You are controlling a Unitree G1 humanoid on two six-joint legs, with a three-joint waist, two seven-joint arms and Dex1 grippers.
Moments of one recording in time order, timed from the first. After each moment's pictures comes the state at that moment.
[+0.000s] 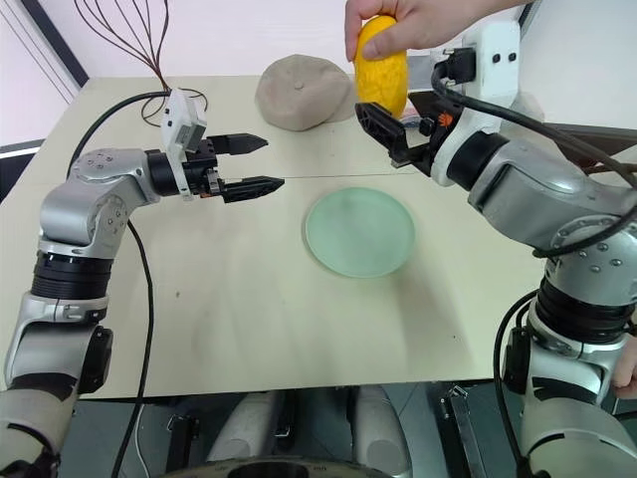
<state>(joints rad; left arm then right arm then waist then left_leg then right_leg) -0.82 0.58 -0.02 0.11 -0.42 0.53 -1.05 -0.79 -0.64 -0.27 -0.43 1.22 1.12 -0.20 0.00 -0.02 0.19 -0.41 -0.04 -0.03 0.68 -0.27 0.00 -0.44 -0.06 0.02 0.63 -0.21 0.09</state>
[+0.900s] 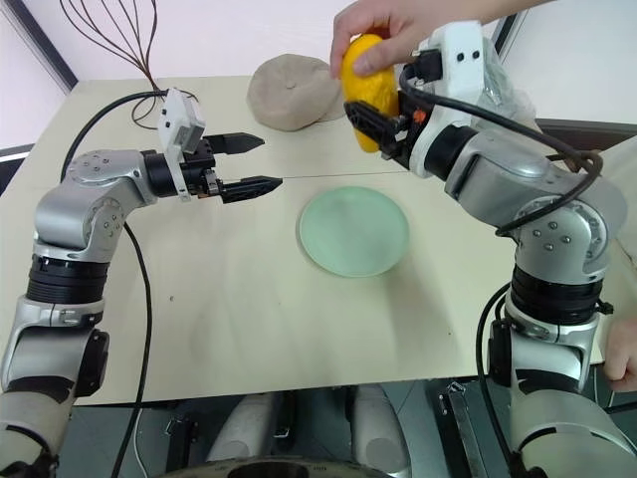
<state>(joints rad) -0.80 0.59 -0.02 0.07 -0.43 0.54 -1.02 -0.78 -0.57 -0.18 -0.41 1.08 1.12 -0.03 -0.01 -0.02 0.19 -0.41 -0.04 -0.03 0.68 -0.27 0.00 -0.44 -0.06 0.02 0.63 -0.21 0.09</state>
